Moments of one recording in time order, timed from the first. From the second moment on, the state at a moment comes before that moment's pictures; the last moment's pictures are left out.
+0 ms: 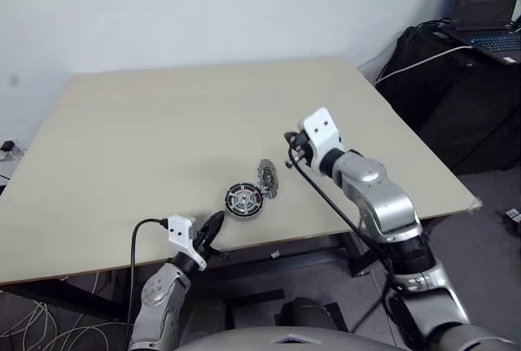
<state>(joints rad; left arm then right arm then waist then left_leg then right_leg) 0.26 0.08 -0.07 0.12 -0.30 -0.17 -0.58 -0.35 -0.43 0.25 -0.19 0.05 0.61 0.42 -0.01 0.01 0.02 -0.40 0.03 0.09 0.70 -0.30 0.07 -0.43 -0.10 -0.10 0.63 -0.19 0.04</state>
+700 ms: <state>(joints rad) 0.17 0.12 -0.02 0.27 -0.33 -0.18 -0.70 -0.21 -0.15 0.27 -0.12 0.02 0.53 0.29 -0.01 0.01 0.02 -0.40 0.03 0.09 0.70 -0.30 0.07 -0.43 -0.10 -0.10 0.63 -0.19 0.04</state>
